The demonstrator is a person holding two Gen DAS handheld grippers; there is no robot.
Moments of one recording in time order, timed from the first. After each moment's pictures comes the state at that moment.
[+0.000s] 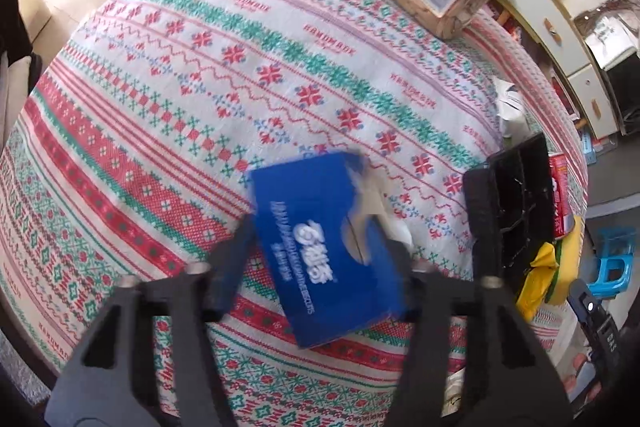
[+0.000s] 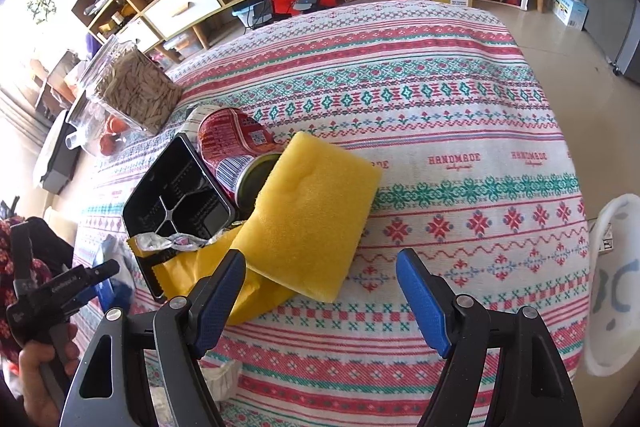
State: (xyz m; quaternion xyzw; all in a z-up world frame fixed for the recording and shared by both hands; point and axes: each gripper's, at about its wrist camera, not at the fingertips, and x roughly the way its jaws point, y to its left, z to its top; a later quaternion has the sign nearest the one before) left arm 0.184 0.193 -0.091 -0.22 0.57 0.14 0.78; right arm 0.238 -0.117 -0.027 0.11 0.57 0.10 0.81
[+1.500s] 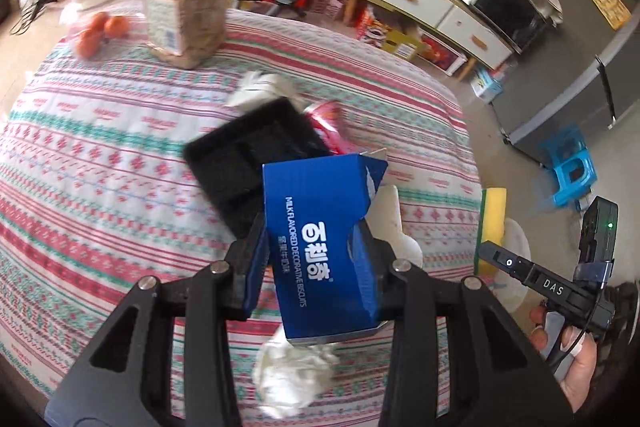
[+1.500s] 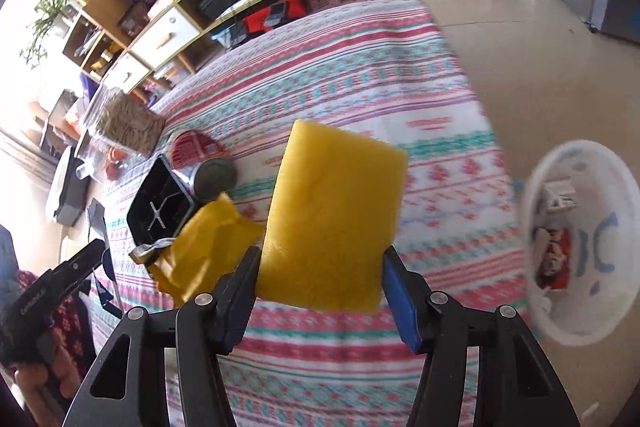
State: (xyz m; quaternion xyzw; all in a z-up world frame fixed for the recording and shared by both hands) left arm 0.183 0.036 -0.008 -0.15 0.51 -0.06 0.85; right arm 0.195 -0.225 -0.007 0.18 0.56 0.08 0.81
